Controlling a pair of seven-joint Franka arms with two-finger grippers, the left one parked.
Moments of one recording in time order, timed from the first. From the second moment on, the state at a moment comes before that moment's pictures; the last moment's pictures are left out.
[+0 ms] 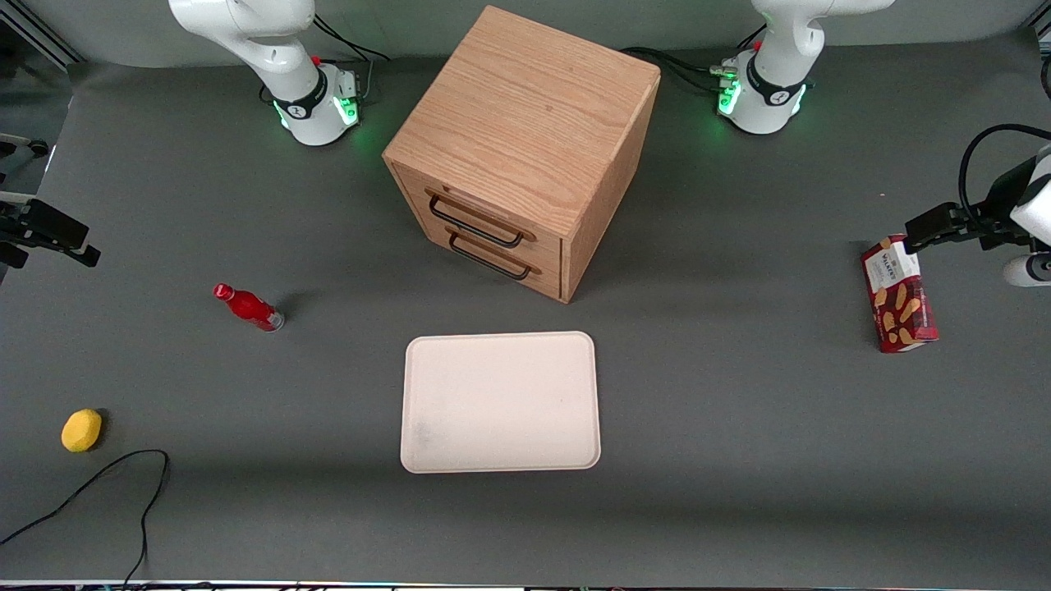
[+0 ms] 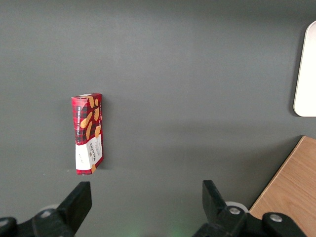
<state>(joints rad) -0.02 0.04 -0.05 -1.48 0.03 1.60 -0.04</state>
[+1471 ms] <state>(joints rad) 0.35 0.12 -0.06 -1.48 0.02 1.64 -0.03</state>
